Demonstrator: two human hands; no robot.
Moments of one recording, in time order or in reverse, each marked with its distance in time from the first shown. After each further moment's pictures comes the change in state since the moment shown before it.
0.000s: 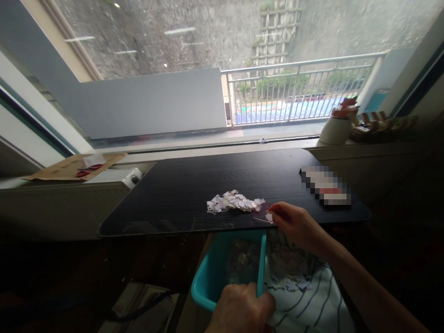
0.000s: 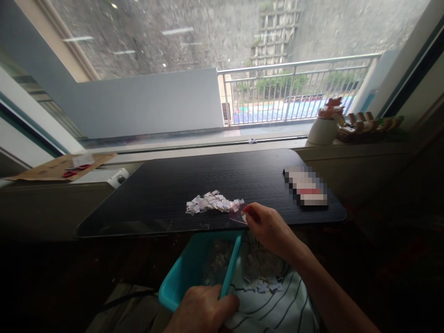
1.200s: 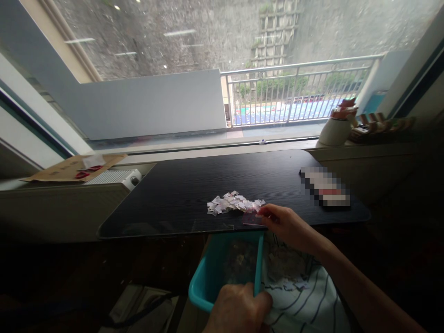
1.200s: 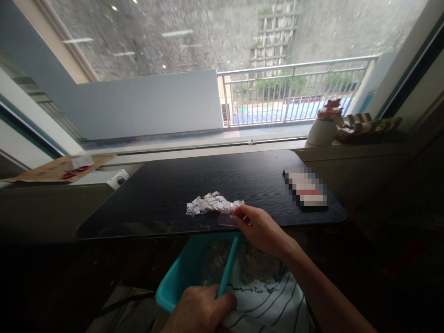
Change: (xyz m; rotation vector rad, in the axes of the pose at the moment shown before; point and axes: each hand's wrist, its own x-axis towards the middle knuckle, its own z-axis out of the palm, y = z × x) left_hand -0.002 -0.005 -0.001 -0.073 -0.042 -0.046; right_hand 0.011 -0.009 0.010 0.065 -0.125 -0.045
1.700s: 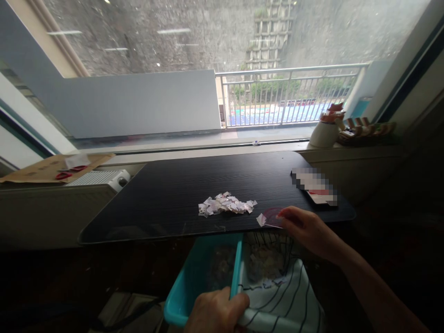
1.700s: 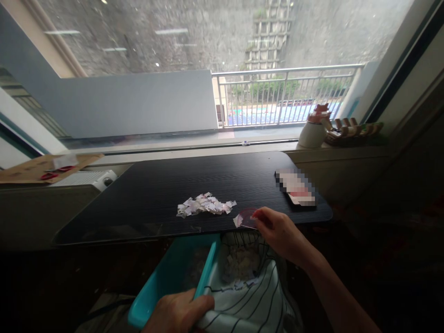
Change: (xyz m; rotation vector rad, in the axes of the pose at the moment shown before) left_hand -0.013 -0.020 0.026 -0.109 0.076 -0.075; right_hand -0.038 0.027 -0.041 -0.030 0.119 0.144
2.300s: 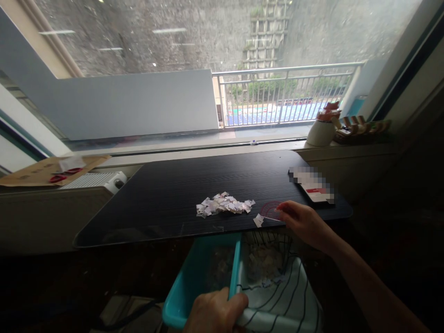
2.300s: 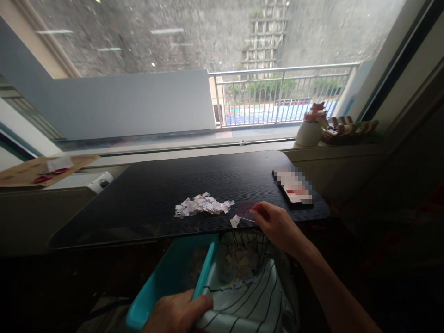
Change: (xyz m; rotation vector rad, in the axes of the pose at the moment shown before) left_hand 0.003 -0.008 0.018 -0.034 0.065 -0.004; right_hand 0.012 0.005 0.000 -0.013 0.087 0.022
